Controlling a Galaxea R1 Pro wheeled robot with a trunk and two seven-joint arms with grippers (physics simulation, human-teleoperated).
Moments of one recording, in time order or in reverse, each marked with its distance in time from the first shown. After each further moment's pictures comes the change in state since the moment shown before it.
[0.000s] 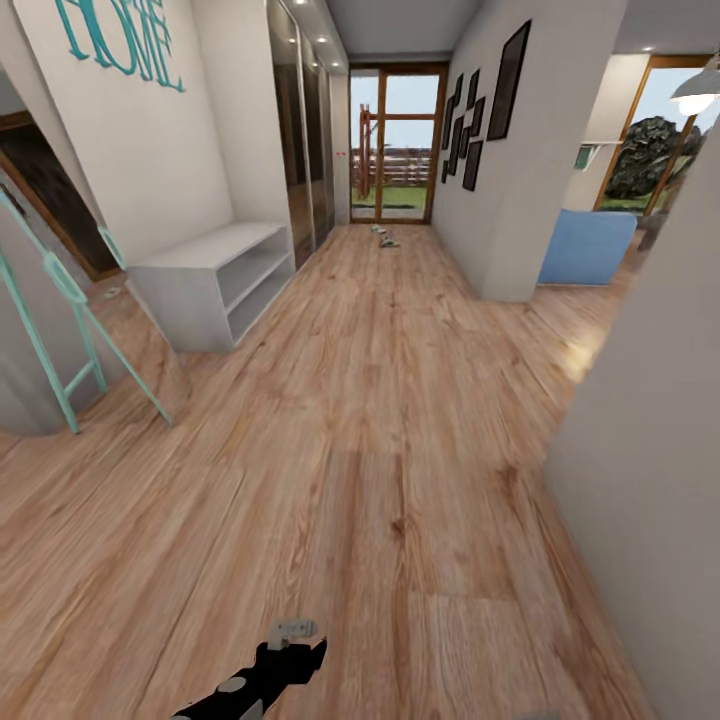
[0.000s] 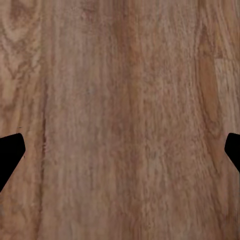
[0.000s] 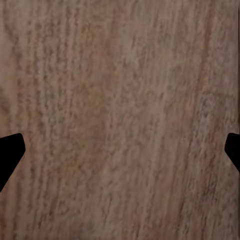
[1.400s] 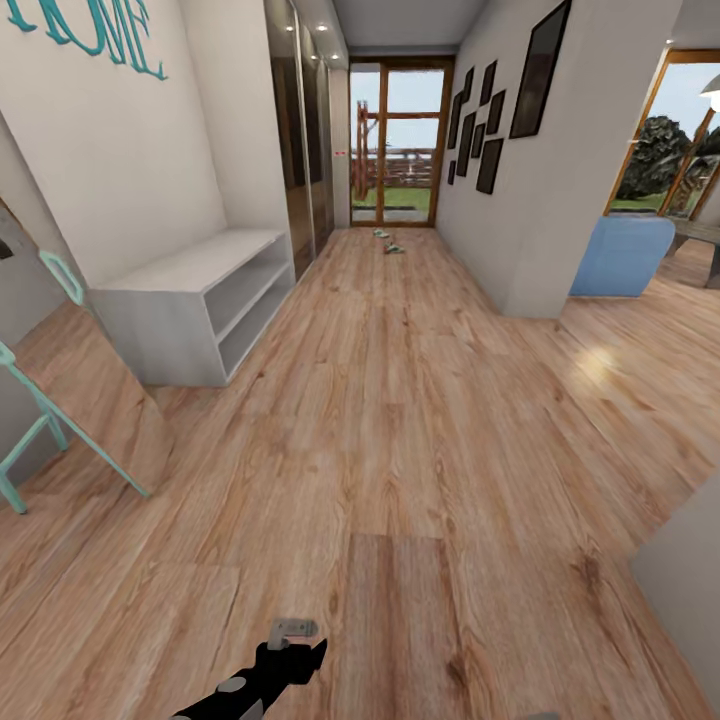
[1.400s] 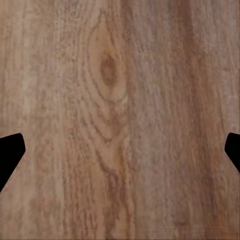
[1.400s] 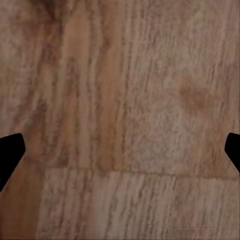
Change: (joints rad) left arm 0.000 0.000 0.000 0.000 0.000 0.000 0.000; right arm 0.000 0.001 0.001 0.002 0.001 0.000 0.000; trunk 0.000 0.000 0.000
